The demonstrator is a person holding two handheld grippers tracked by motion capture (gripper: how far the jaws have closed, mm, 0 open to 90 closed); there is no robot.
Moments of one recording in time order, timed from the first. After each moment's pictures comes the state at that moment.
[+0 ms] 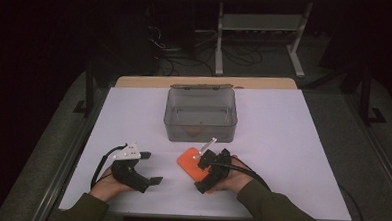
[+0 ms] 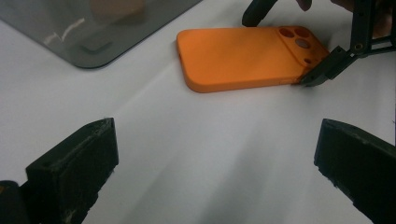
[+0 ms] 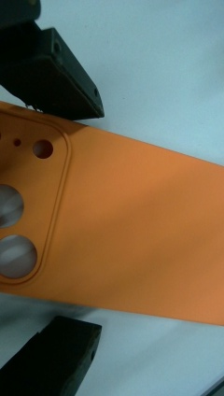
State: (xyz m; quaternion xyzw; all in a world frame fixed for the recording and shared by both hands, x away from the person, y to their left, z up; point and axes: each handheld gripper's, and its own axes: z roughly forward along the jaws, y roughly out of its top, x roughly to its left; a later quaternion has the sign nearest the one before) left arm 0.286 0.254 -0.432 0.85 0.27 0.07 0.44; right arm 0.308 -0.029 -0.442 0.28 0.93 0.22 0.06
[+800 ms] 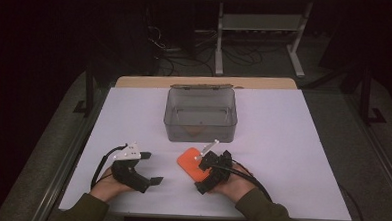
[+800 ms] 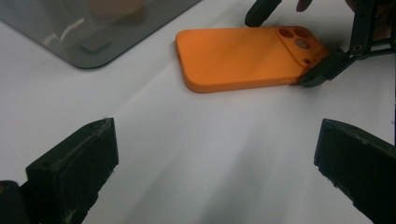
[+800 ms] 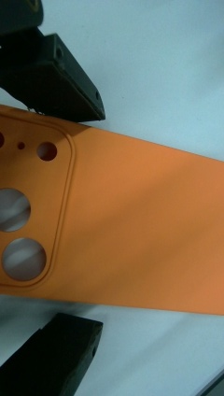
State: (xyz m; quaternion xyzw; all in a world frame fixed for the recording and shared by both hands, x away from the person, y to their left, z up) left arm 0.286 0.254 -0.432 0.85 0.27 0.07 0.44; right arm 0.303 -0.032 -0.443 0.29 0.93 0.23 0.07
